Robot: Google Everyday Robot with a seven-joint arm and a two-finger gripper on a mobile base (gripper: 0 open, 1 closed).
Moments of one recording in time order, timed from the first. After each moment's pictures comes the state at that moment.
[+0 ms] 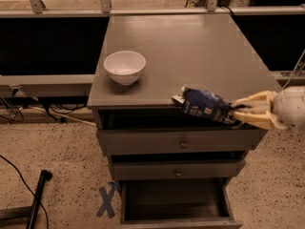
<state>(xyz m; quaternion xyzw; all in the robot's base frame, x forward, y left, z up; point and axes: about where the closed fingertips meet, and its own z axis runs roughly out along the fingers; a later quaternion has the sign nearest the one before) 0.480 -0.212 0.868 -0.53 0.66 0.22 0.49</state>
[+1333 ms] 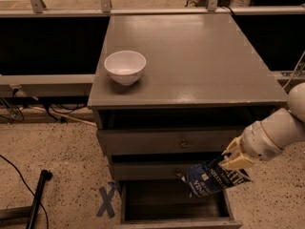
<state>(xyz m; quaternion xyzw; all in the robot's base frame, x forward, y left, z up) 0.434 -0.214 0.695 -0.61 0.73 0.24 0.18</state>
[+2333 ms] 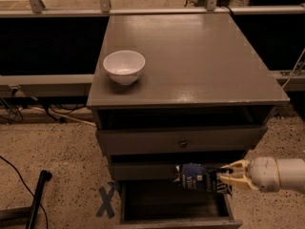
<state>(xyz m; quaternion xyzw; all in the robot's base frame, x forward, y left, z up) 0.434 -0.226 0.623 -0.50 0.69 0.34 0.40</state>
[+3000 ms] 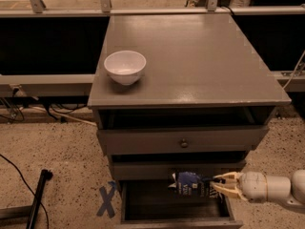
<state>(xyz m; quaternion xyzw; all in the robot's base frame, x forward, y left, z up) 0.441 -0.227 0.543 -0.49 0.64 0.36 0.47</state>
